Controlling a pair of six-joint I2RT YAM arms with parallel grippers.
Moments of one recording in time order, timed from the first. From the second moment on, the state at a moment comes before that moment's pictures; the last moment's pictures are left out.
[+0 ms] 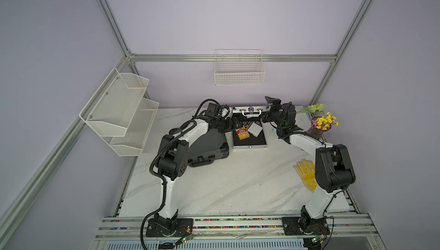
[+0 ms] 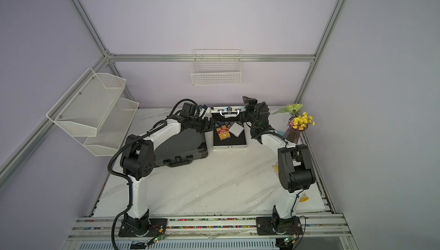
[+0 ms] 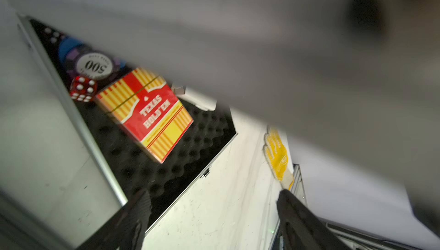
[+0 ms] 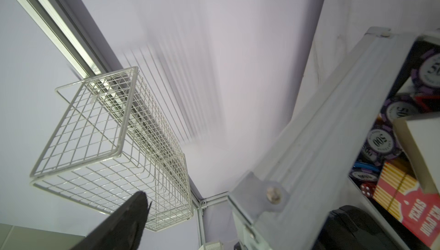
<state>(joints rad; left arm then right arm) -0.40 2.08 1.69 -0.41 0.67 -0.48 0.18 1.81 1.23 0.48 -0.16 1.77</state>
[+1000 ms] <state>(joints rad) -0.65 2.25 1.79 -0.43 0.37 -0.02 0.19 2.06 1.50 0.43 -0.07 1.89</state>
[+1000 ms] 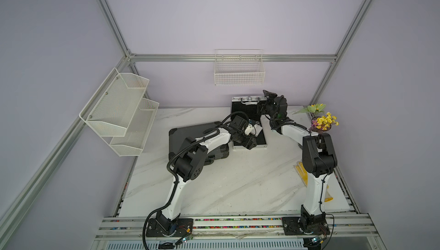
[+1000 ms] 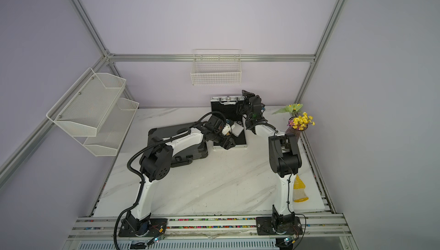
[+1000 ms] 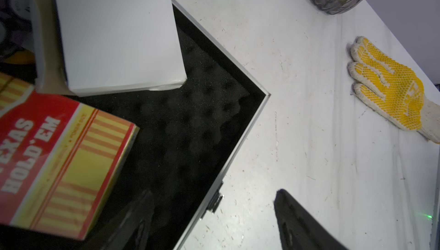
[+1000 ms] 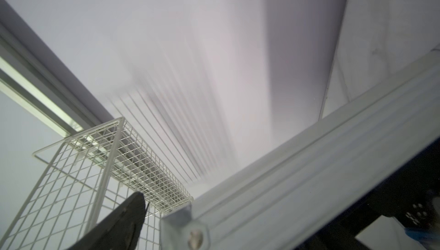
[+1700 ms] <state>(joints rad) -0.73 2.34 1.82 -0.36 0.47 0.06 0.17 2.09 1.53 0.34 -0.07 1.90</state>
